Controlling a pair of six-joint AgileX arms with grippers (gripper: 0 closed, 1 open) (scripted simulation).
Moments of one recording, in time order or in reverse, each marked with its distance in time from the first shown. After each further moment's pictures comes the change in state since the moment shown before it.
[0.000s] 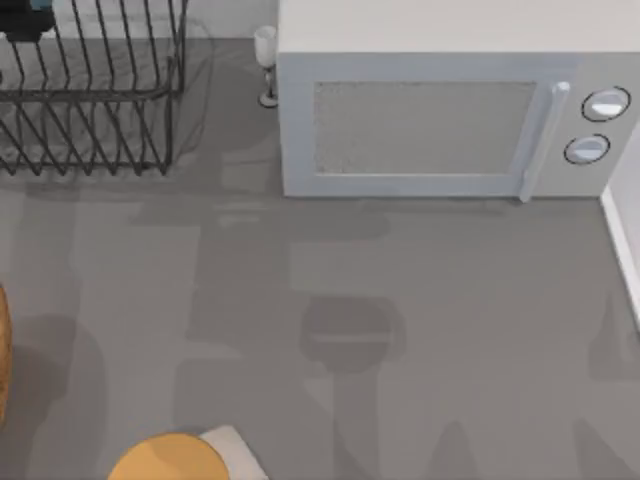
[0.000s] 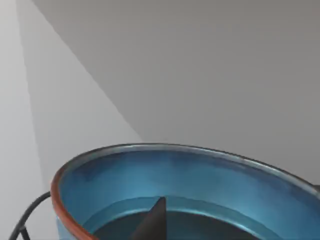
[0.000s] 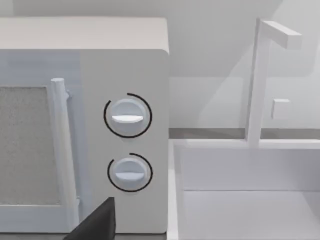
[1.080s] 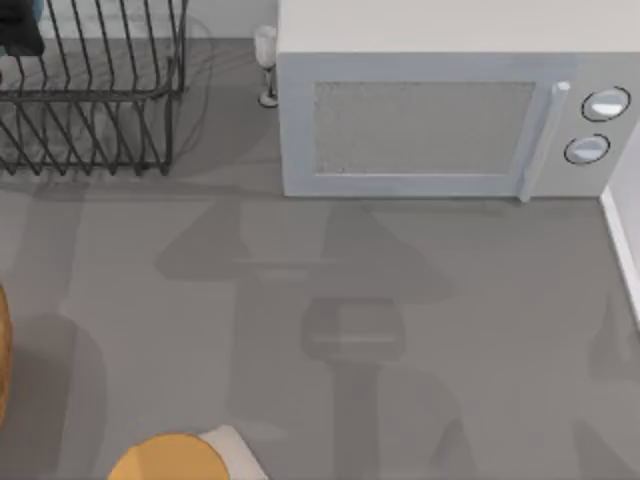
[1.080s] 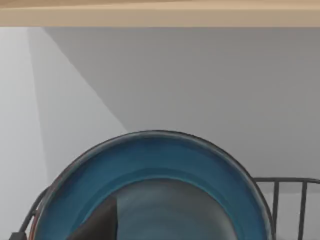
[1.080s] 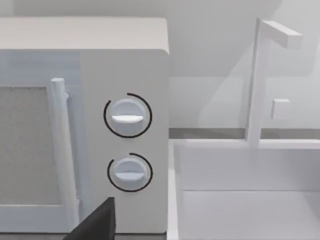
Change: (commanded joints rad) left arm -0.015 -0.269 -0.146 -0.132 -0.010 -0.001; right arm 0.000 0.000 0.000 0.000 0.000 0.000
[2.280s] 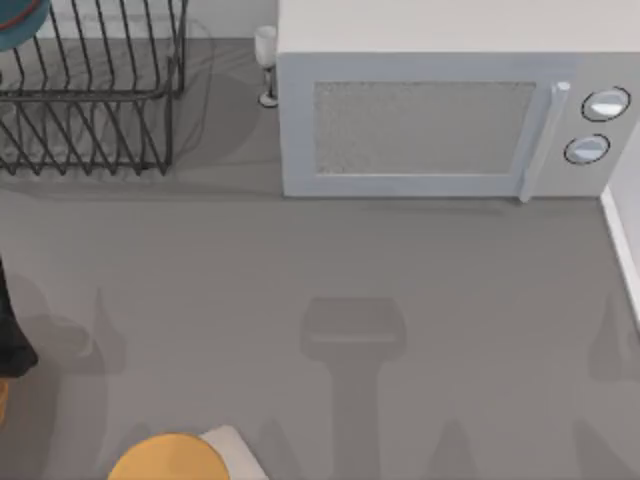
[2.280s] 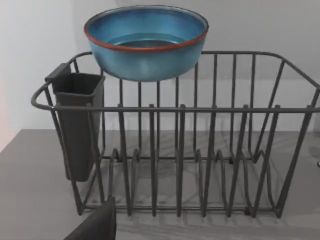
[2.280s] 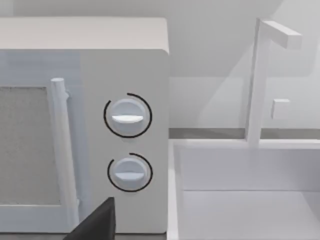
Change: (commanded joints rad) left arm -0.049 -1.450 -0.762 -0.685 -0.094 -0.012; right arm 0.000 0.000 0.000 0.000 0.000 0.000
